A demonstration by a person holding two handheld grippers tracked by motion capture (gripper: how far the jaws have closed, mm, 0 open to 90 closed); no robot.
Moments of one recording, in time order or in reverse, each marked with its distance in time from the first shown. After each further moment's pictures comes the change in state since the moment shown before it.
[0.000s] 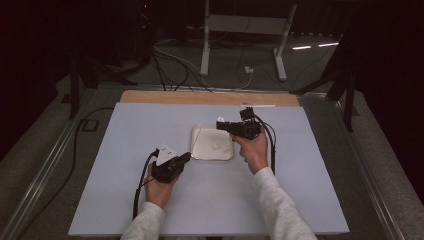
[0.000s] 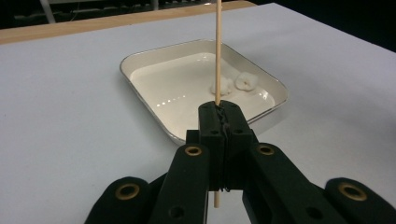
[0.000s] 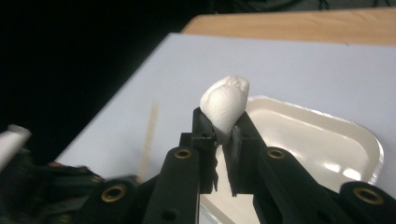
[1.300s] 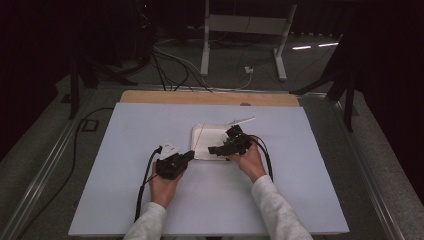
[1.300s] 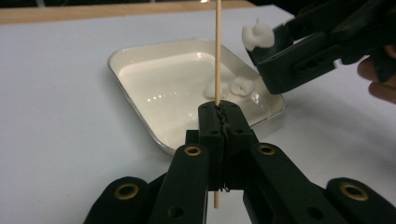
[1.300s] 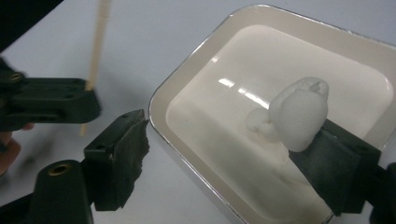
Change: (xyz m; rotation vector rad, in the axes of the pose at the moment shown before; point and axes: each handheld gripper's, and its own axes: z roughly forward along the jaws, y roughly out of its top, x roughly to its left) left arm -0.003 0.005 0.017 0.026 -0.030 -0.062; right arm -0.010 -0.045 0.039 0.243 -0.074 -0.177
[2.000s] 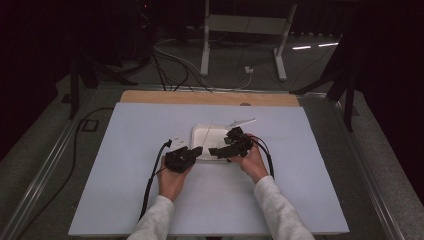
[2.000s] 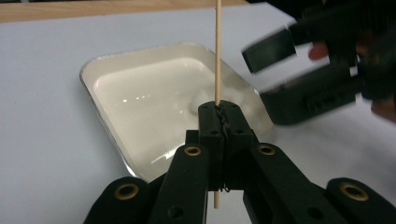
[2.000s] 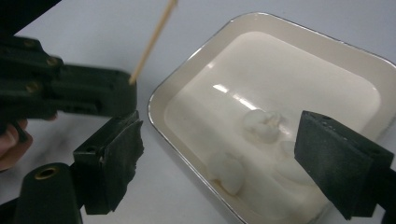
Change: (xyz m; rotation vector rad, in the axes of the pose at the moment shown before) left arm -0.004 0.020 0.022 0.014 -0.032 -0.036; right arm 0.002 -0.004 -0.005 -0.025 -0.017 -0.050
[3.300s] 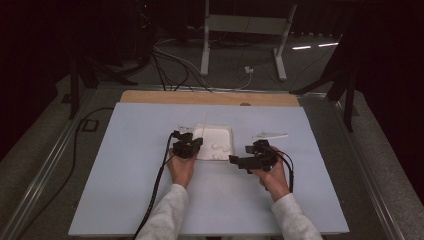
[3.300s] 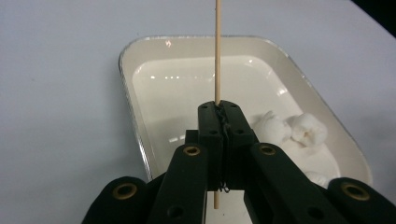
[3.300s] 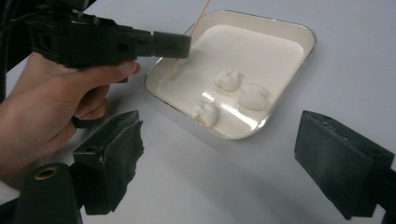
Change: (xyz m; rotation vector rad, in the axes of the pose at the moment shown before) left arm 0.020 0.009 0.057 0.102 0.170 -0.174; right arm 0.000 -0.048 -0.068 -0.112 -0.063 0.112
